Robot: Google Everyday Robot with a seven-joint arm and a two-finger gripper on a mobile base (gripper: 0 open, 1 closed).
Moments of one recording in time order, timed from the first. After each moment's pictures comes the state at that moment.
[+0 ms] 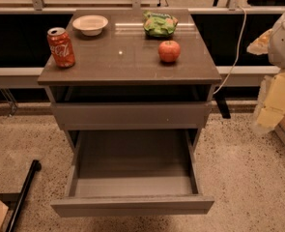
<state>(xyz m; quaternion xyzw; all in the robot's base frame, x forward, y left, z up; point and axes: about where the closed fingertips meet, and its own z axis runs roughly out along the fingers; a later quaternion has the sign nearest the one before) 0.438 -0.217 0.976 -0.60 0.78 -0.03 0.16</state>
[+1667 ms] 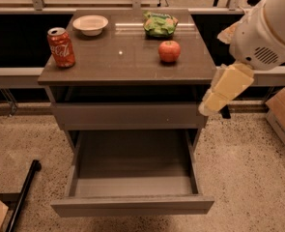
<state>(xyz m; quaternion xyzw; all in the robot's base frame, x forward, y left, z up) 0.482 -0.150 0.979 -0.56 0.78 0.01 0.29</state>
